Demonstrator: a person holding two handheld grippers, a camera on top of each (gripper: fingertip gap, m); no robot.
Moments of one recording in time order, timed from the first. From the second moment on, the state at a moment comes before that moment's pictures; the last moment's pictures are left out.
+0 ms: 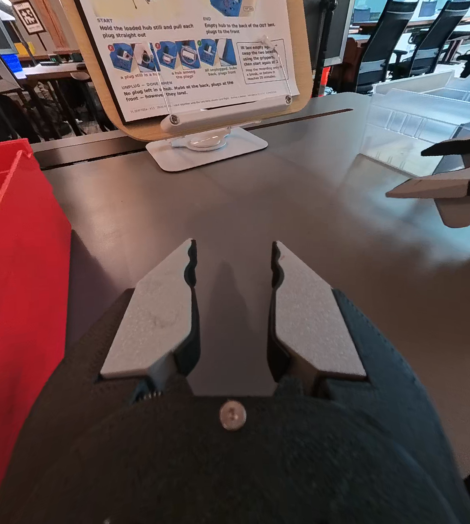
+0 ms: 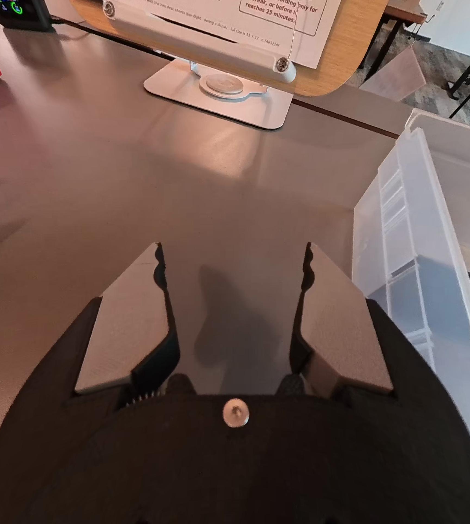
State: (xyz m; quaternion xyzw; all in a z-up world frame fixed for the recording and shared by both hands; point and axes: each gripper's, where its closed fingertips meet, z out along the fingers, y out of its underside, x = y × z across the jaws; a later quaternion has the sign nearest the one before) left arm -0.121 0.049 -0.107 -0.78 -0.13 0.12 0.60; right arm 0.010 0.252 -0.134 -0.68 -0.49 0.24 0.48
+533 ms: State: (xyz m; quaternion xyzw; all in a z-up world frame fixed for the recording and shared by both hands) left arm -0.113 0.078 -0.151 -0.86 -0.10 0.05 0.49; right arm 0.001 0.219 -0.134 -0.63 -0.56 0.26 0.48
